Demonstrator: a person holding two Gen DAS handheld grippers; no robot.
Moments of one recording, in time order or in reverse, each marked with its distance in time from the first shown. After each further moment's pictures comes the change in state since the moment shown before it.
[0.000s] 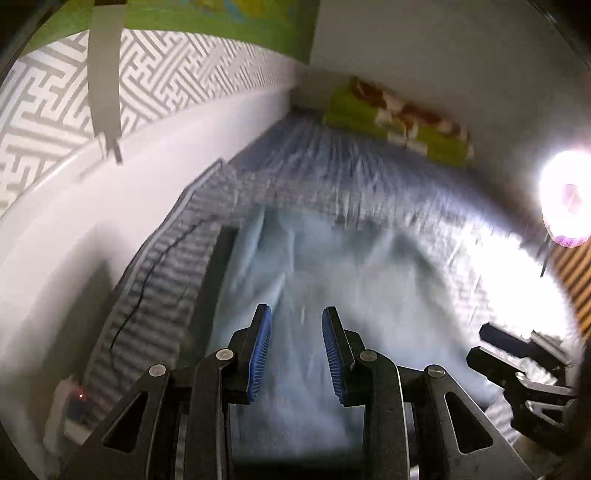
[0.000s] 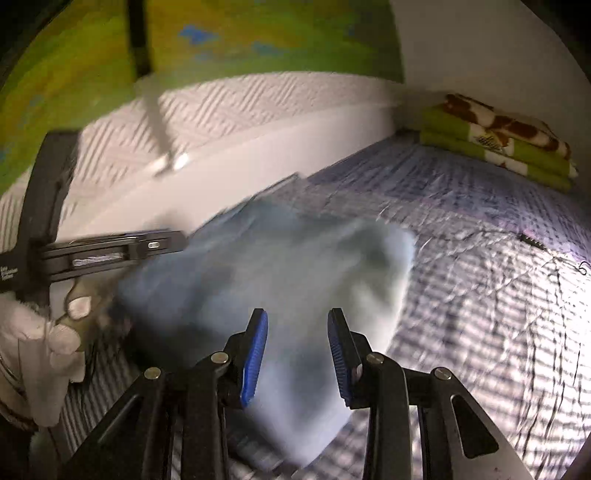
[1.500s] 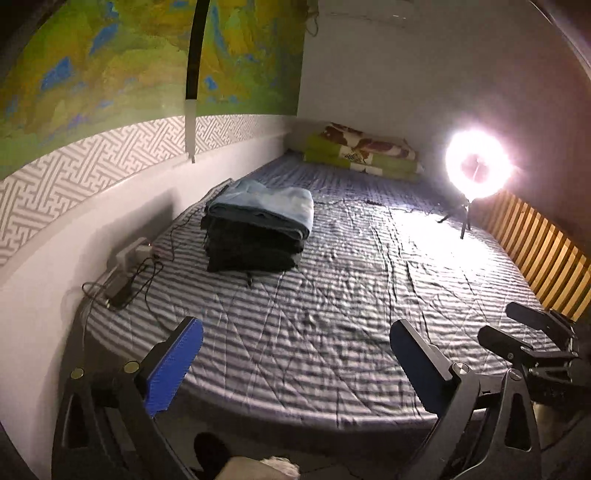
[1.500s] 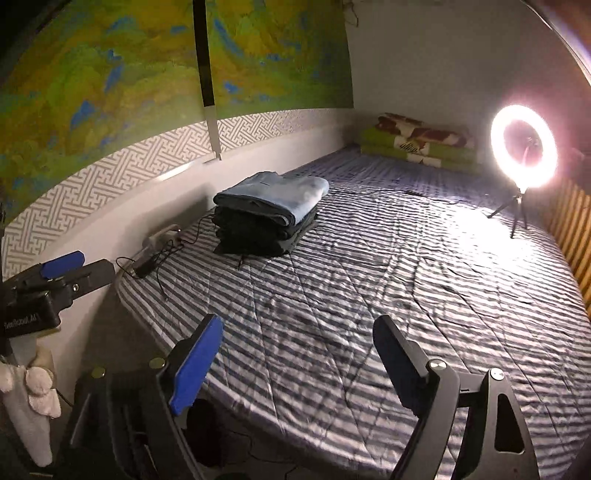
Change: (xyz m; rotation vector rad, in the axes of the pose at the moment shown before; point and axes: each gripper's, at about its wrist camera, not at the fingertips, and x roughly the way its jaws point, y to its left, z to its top) left arm -0.413 -0.200 -0.335 -0.037 -0.224 0.041; right arm -0.407 0.073 -0.254 0.052 -0.099 -0.178
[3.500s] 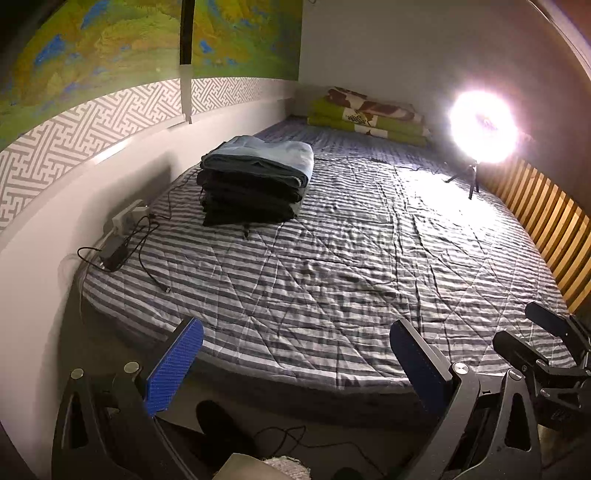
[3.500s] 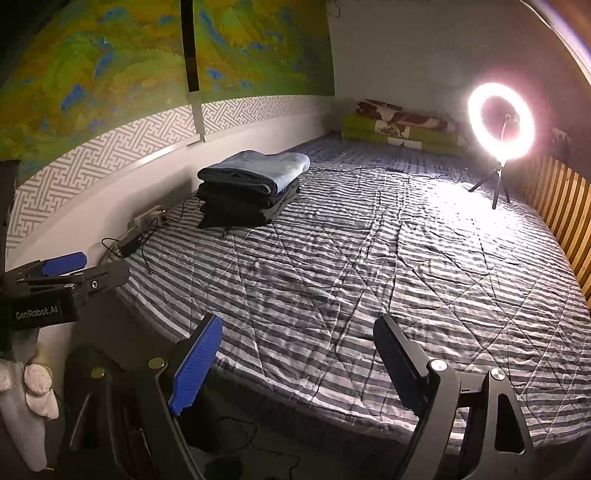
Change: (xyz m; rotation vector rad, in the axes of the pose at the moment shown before) left arm 0.031 -0.020 -0.042 0.018 0.135 0.034; right arm -0.003 -0.001 -0.057 0.035 0.035 -0.056
